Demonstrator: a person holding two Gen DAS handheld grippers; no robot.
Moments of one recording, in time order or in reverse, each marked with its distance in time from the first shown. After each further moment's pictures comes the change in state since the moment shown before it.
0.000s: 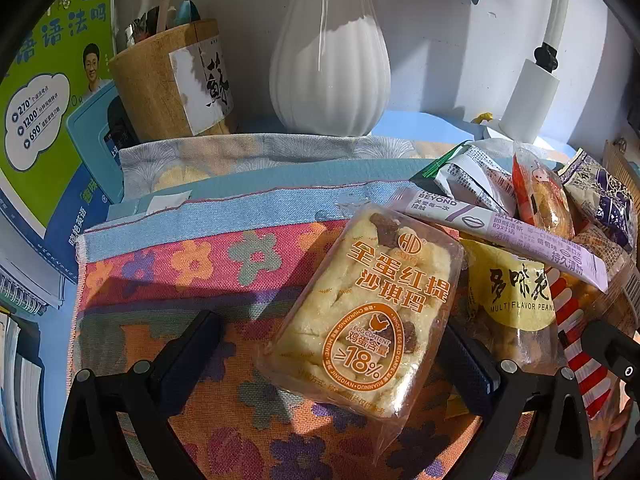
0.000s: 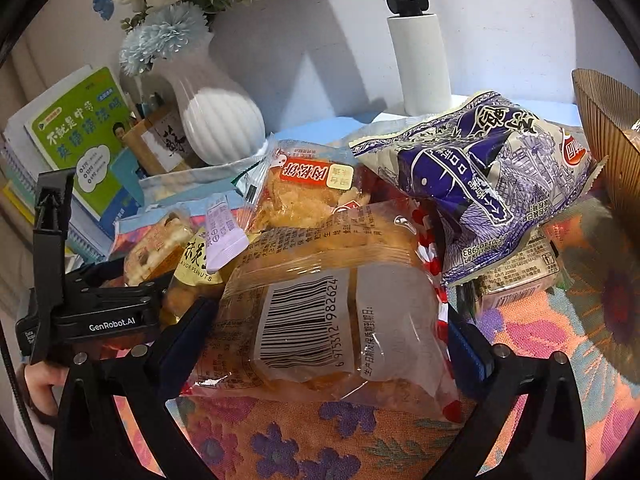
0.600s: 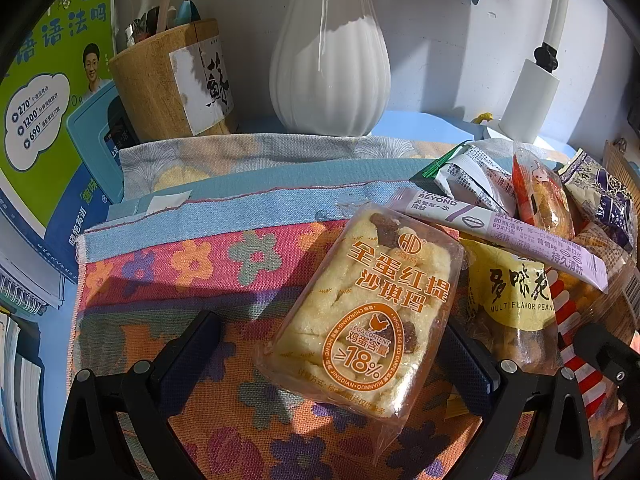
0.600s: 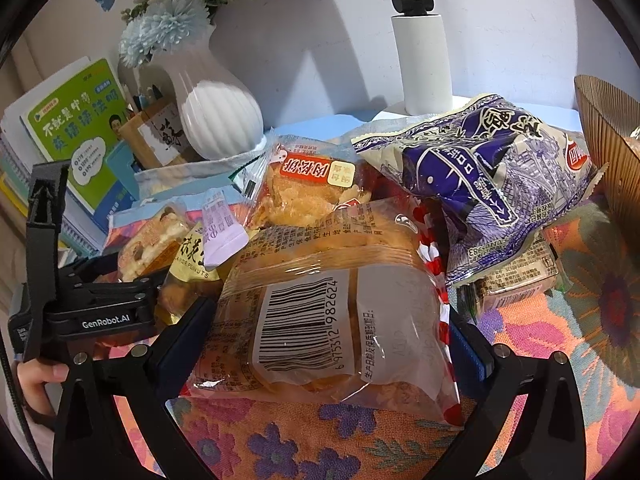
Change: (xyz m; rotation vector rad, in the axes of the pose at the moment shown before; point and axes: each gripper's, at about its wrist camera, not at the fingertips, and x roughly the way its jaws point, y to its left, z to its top) left arm 0.000 0.000 0.000 0.000 -0.003 -0.002; right arm 0.006 0.005 0.001 -0.036 0.015 -0.039
